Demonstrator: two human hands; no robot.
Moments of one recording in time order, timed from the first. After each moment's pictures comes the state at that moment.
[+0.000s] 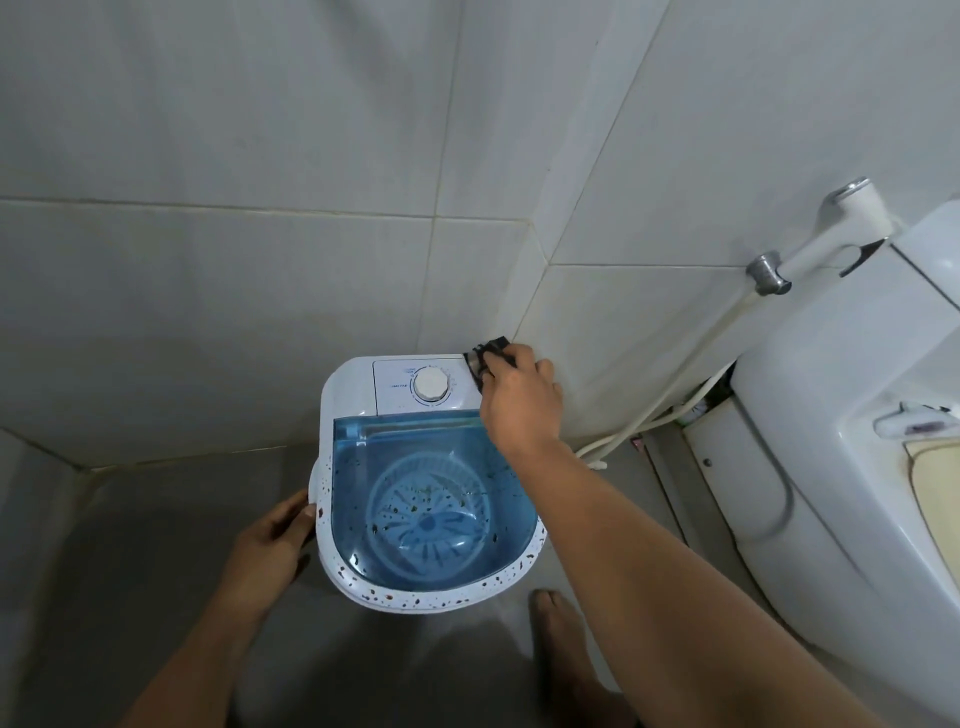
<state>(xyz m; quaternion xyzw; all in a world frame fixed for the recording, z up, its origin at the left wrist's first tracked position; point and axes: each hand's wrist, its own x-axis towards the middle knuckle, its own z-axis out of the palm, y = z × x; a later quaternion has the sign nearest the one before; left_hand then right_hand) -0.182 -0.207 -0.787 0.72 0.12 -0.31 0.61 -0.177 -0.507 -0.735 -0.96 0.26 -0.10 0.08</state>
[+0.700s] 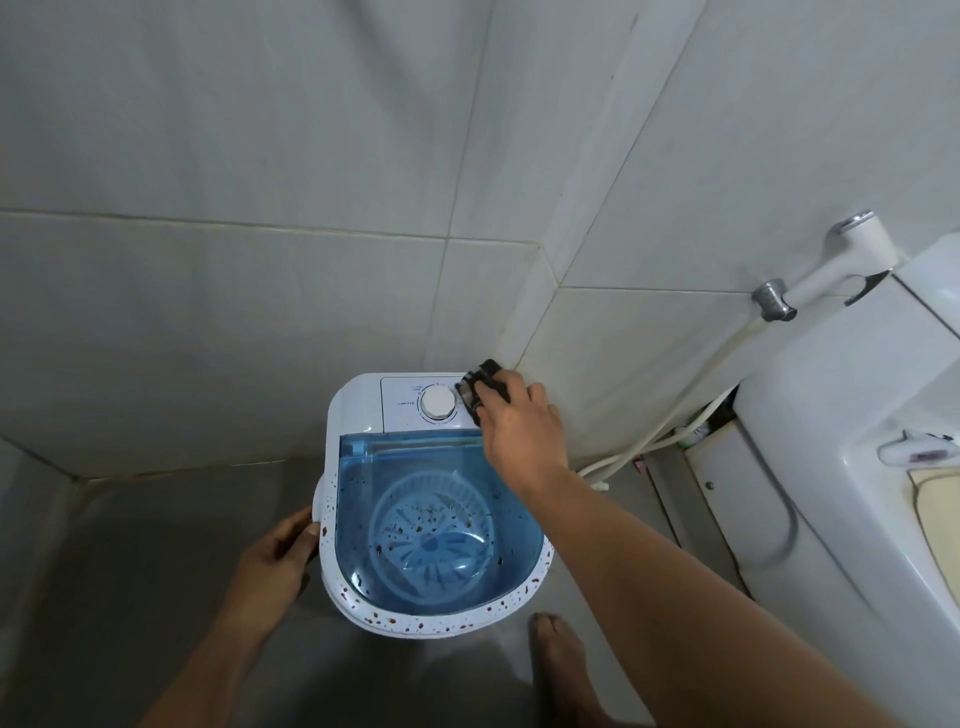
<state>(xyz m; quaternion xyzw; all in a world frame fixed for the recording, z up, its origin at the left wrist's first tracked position) -0.184 -0.209 -0.781 0.72 0.12 -0.30 0.61 -0.190 -0.499 -0.733 -0.98 0.16 -0.07 0.03</state>
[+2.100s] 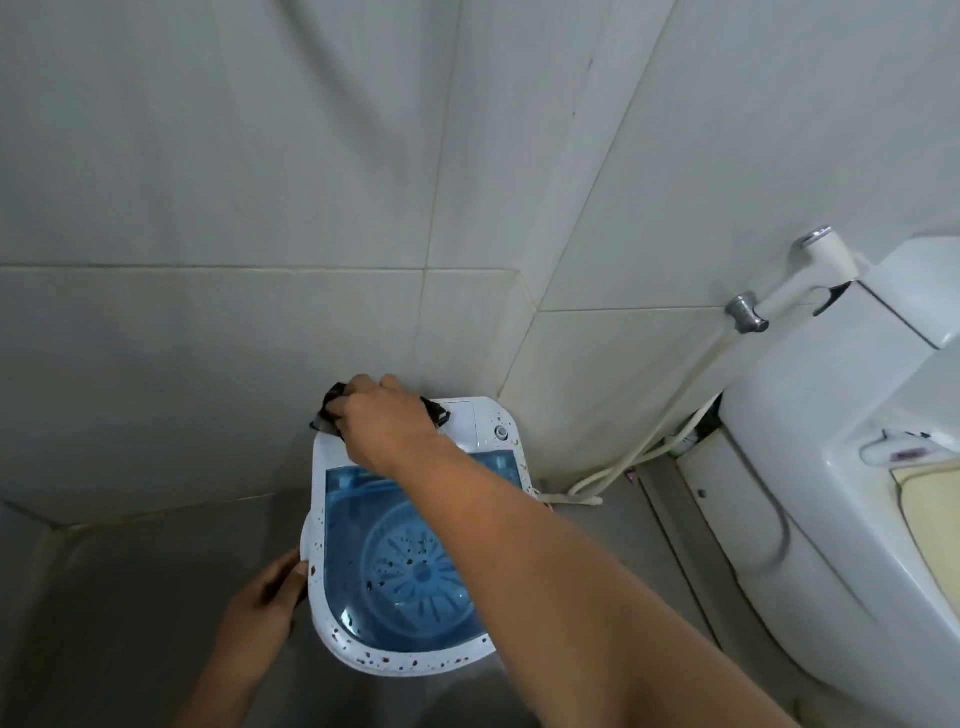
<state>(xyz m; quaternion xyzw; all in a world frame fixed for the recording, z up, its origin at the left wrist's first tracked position) -0.180 -0.204 -0.786 0.76 0.12 -0.30 0.56 -0.091 -0.406 -0.696 -0.99 0.03 0.07 0.08</state>
